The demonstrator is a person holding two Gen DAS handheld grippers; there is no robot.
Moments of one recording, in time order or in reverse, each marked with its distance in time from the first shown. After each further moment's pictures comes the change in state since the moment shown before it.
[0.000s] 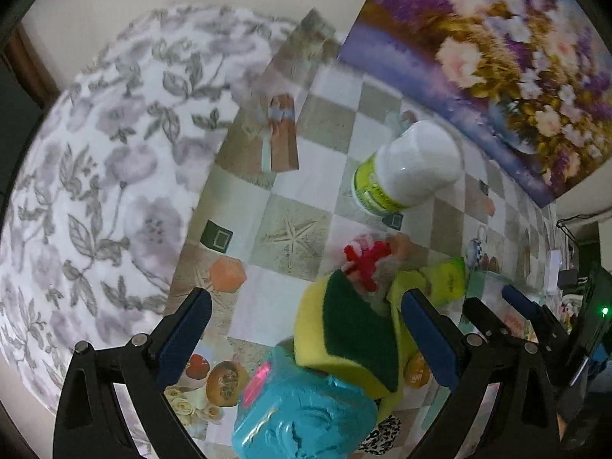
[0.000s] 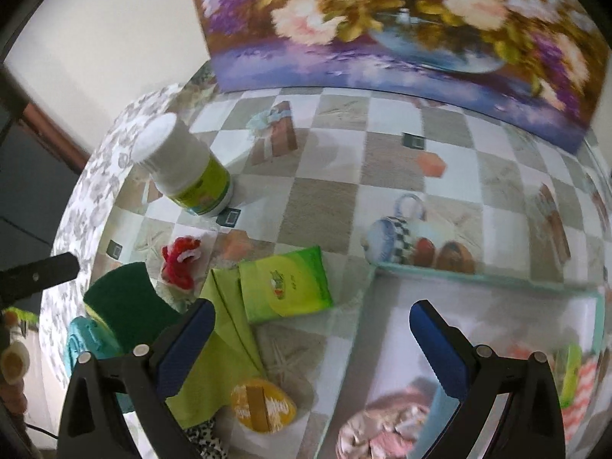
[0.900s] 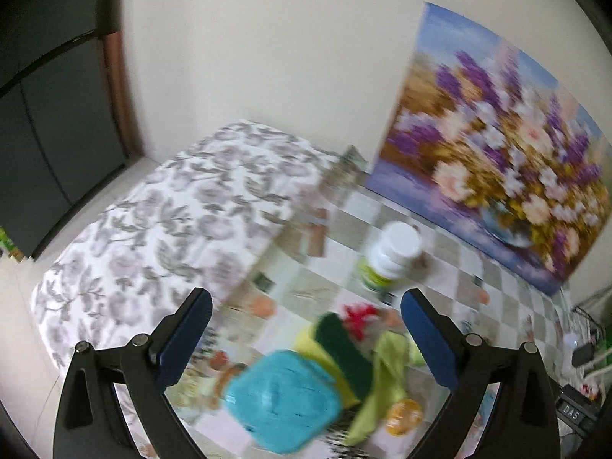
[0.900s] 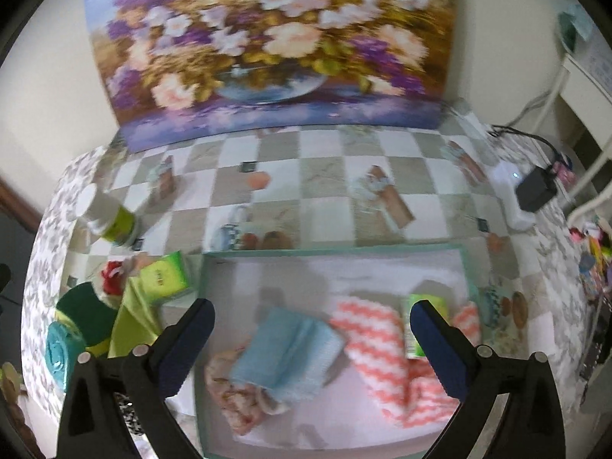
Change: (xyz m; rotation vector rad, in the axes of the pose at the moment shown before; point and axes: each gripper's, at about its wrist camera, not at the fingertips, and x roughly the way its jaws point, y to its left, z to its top) left arm -0.102 -0.032 -0.085 -0.158 -0.565 0.202; right arm -0.105 -0.099 -0.047 0.214 -0.110 -0.203
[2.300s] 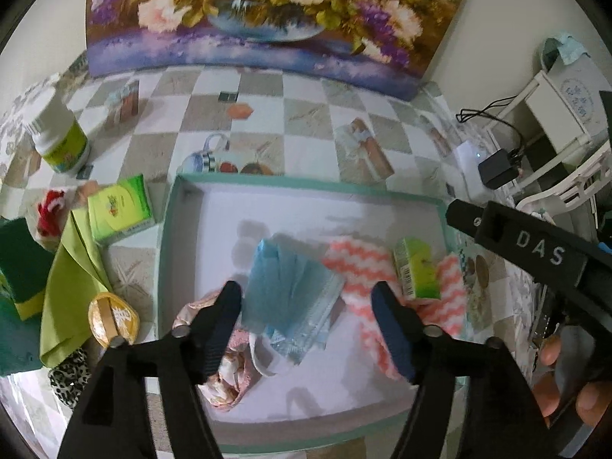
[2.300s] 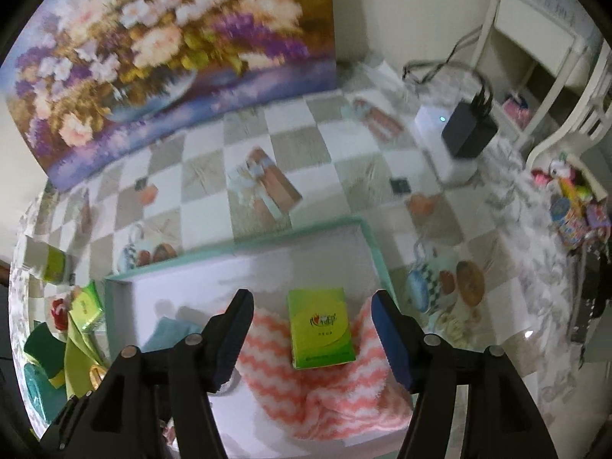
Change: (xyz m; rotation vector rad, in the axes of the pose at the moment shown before) left arm 0.024 -0.258 -0.145 0.439 0.419 -0.416; right arm 0.009 -0.120 0.002 0.206 0.037 -0.132
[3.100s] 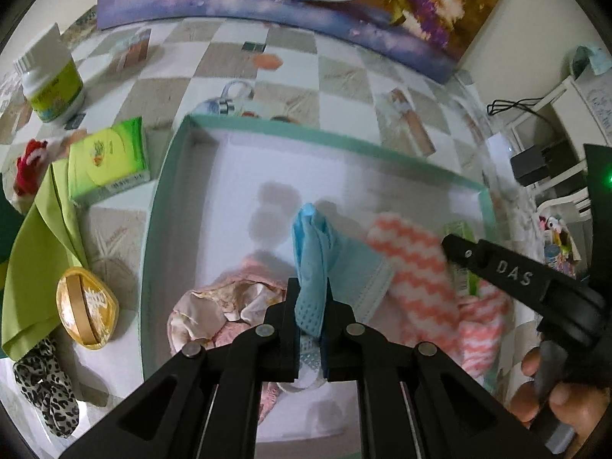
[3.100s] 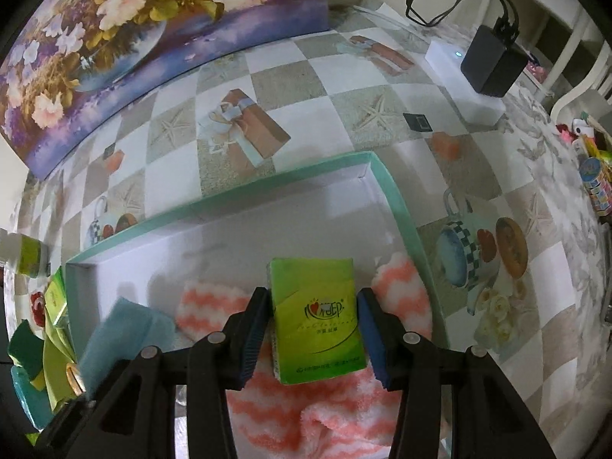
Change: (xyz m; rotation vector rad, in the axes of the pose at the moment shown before) left arm 0.052 0.028 -0.020 -0.078 0.072 -0.001; right arm 0.073 -0.012 -0.031 0.045 0.139 0.024
